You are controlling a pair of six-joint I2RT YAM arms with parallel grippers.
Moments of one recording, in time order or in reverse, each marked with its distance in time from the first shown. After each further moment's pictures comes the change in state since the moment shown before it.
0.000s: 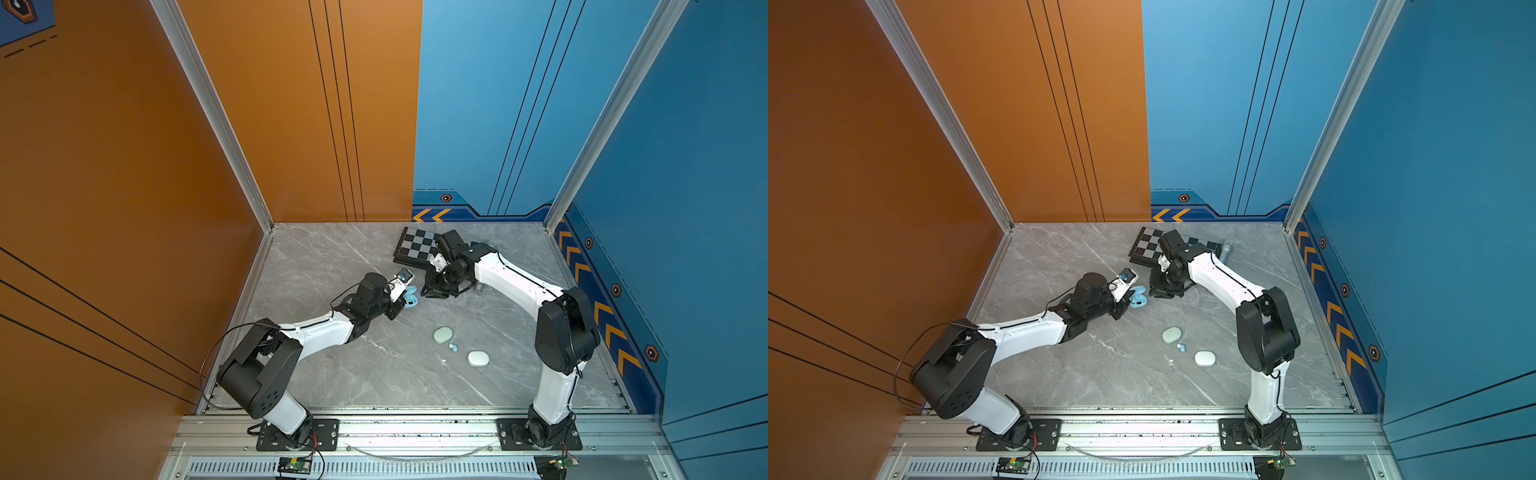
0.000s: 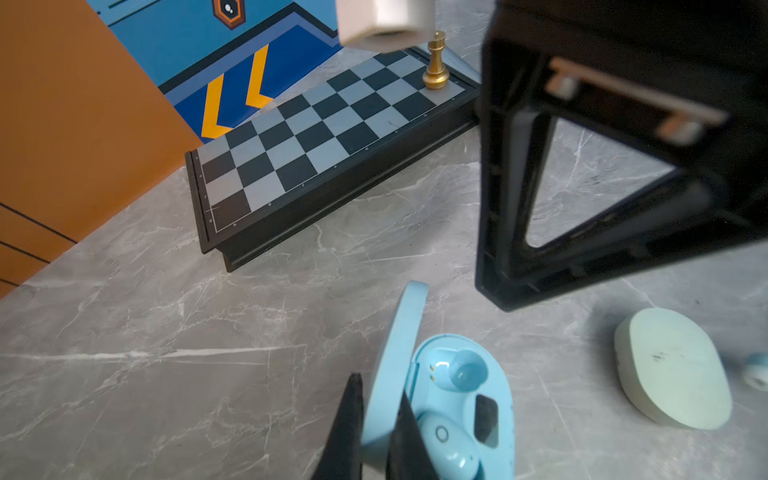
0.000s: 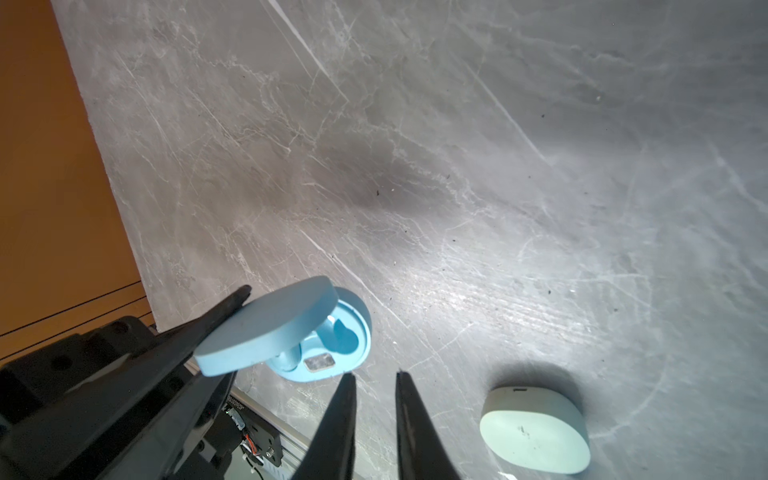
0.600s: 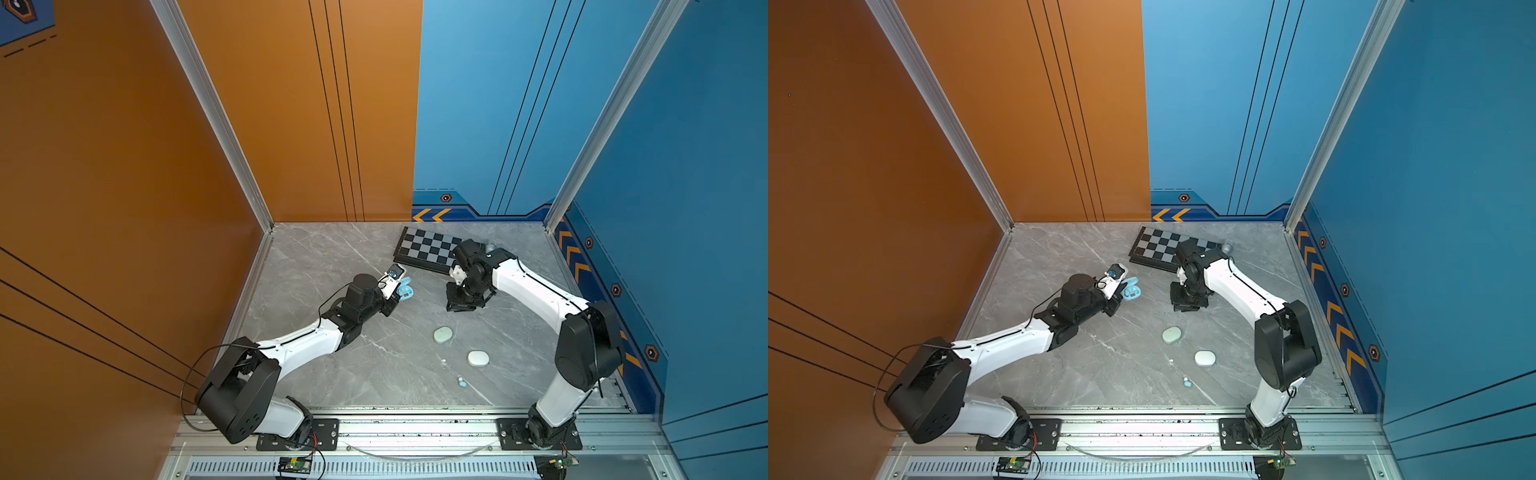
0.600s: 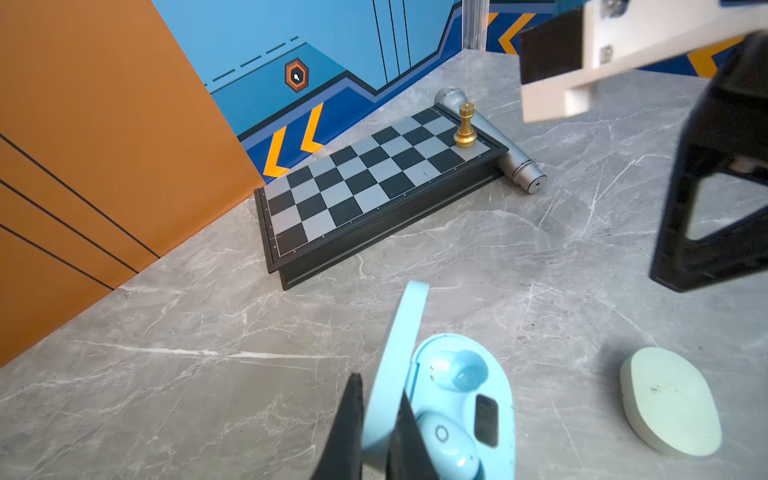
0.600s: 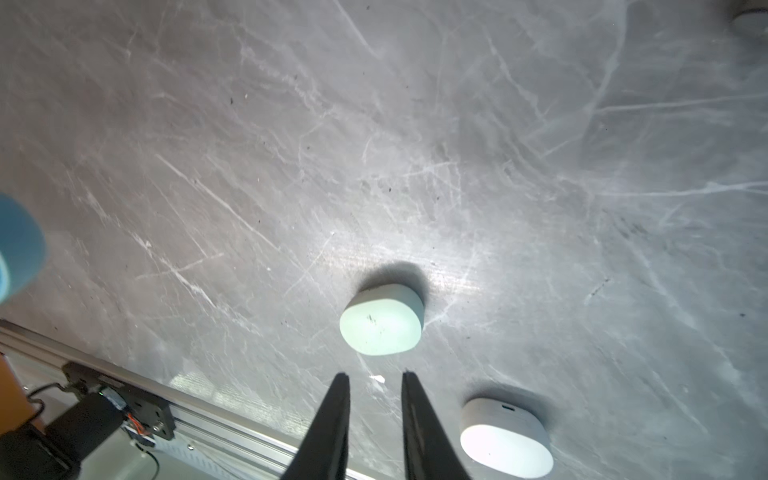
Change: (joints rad) left arm 0.007 -0.196 -0.085 0.037 -0.050 -0.014; right arm -0.017 -0.193 -0.166 -0.229 0.141 -0.227
